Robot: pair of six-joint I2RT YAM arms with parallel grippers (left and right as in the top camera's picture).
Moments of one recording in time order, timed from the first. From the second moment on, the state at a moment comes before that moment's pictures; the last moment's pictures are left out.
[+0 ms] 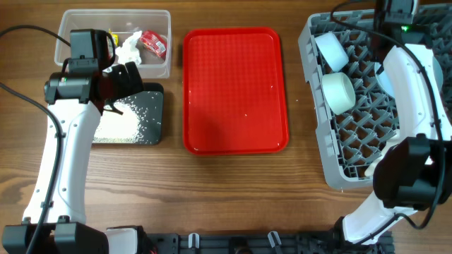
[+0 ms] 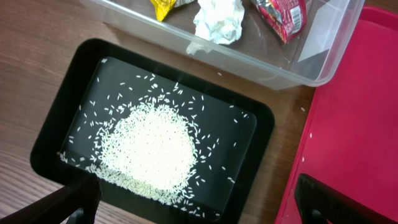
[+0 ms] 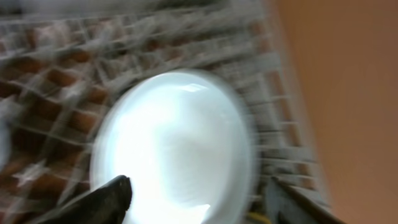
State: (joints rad) left arm 0.02 1.50 1.37 -0.94 -0.15 -0.30; right arm -0.09 1.88 1.70 -0.83 0.64 -0.14
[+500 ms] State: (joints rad) left arm 0.02 1.50 1.37 -0.94 -0.15 -0.30; right arm -0.11 2.00 1.70 -0.99 0.40 -0.11
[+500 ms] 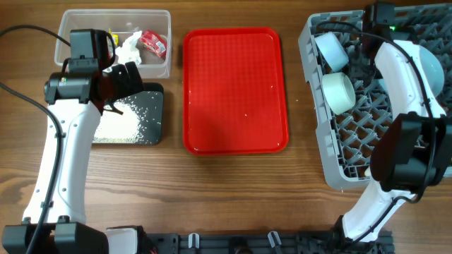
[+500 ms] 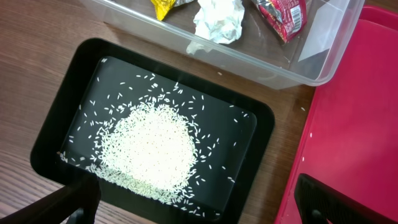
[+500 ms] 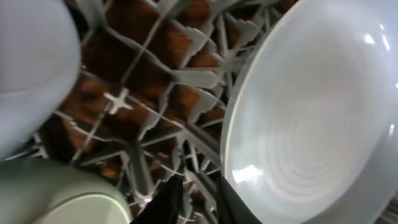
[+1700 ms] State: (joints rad) left arm 0.02 1.50 1.37 -0.94 -0.15 -0.30; right arm -0.70 1.93 1.68 -0.95 -0.23 0.14
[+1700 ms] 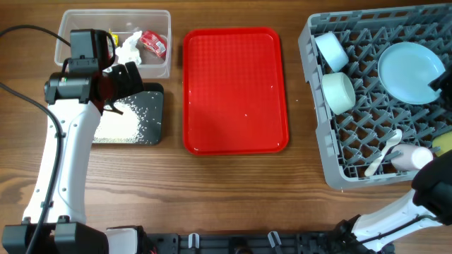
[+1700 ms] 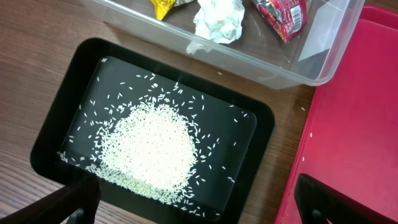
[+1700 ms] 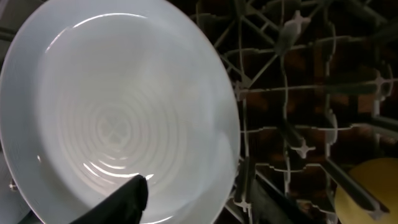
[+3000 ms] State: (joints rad) left arm 0.02 1.50 1.37 -0.94 -0.15 -0.30; right arm -0.08 1.79 1.66 -0.67 0.94 -0.01
